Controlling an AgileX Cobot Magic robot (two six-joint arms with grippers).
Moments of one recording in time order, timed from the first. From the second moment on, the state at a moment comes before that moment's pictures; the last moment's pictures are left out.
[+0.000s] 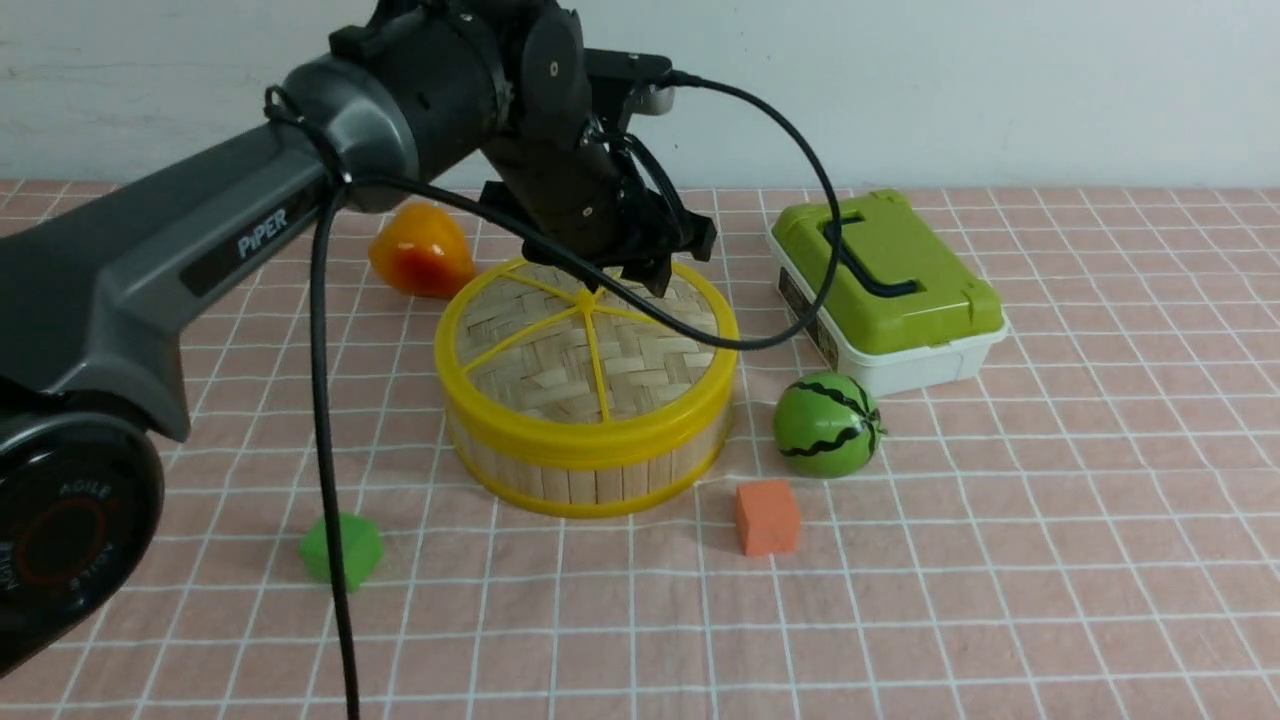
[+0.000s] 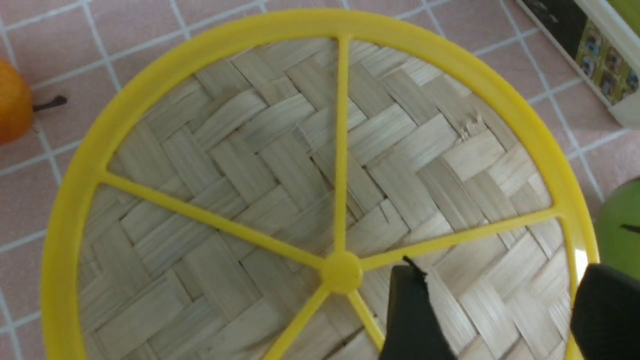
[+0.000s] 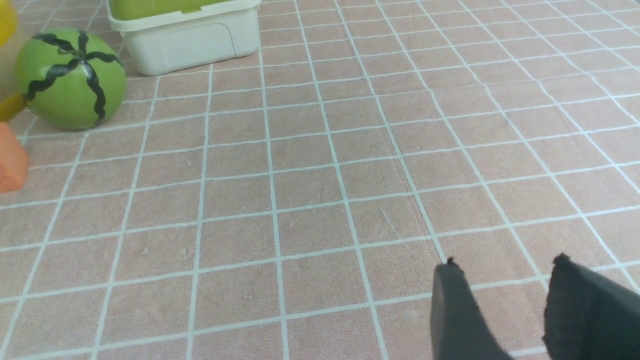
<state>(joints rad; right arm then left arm) -0.11 -0.01 0.02 0.02 0.39 0.10 -0.47 2.14 -2.06 0.01 0.89 -0.16</state>
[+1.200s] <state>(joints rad) -0.11 -0.01 0.02 0.02 0.39 0.10 -0.47 2.12 -2.05 0.17 0.94 -0.29</state>
